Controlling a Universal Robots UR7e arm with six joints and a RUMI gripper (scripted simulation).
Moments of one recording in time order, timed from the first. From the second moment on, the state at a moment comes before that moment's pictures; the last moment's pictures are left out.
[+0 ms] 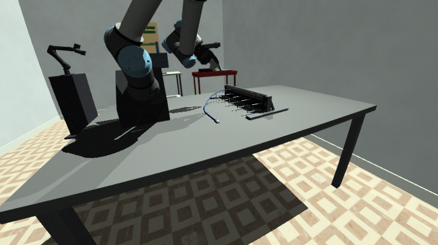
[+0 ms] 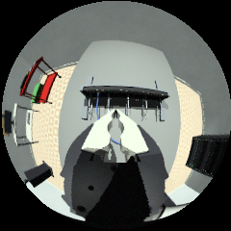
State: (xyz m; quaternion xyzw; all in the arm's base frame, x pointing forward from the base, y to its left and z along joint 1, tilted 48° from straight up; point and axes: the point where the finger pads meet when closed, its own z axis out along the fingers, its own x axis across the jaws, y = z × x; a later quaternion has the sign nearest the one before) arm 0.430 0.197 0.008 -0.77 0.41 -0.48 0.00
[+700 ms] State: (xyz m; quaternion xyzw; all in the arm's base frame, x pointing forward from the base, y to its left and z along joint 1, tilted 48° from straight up) arm 0.442 0.184 0.011 -0.77 0.41 -0.48 0.00
